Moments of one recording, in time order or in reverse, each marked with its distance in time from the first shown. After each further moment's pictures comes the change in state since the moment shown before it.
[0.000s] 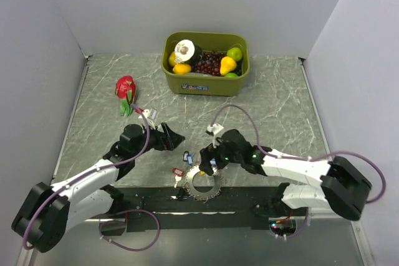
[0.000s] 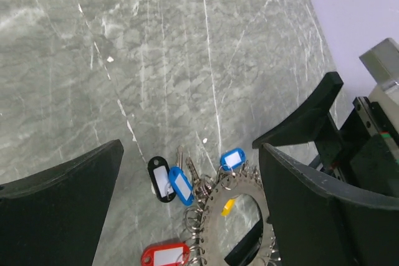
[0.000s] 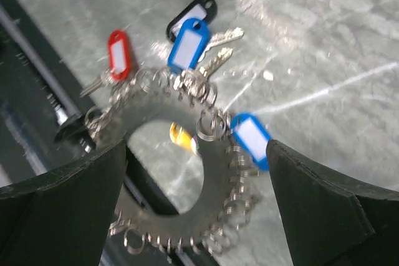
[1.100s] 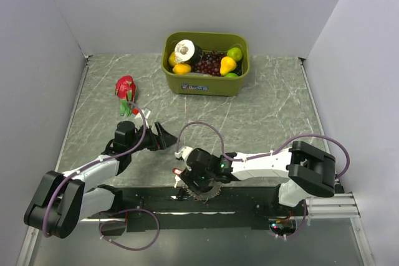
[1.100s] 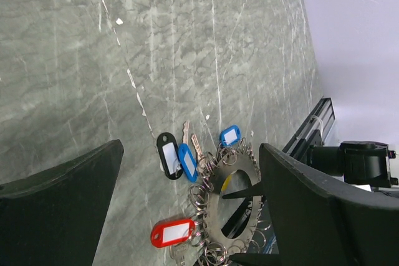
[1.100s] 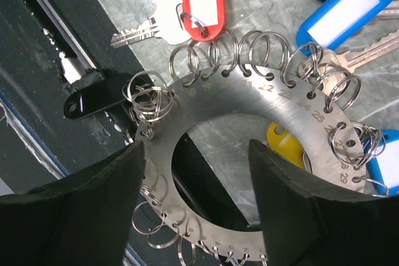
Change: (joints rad) left arm 0.215 0.152 -0.034 0.085 0.333 -0.055; right arm 0.354 0.363 0.264 -0.208 0.151 0.001
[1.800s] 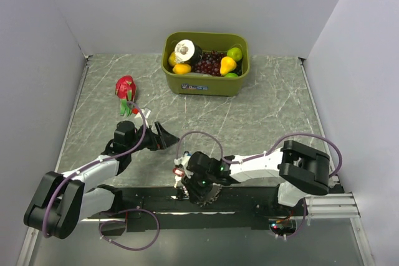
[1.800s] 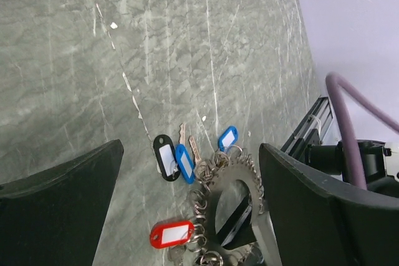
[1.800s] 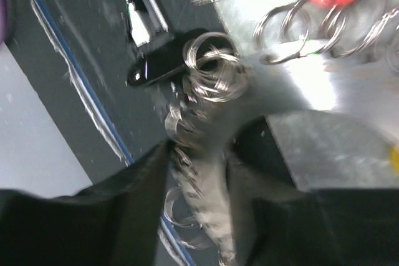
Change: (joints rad) left arm 0.000 -0.002 0.000 0.013 0.009 0.003; right arm 0.006 0.054 -0.064 0.116 -0.274 0.072
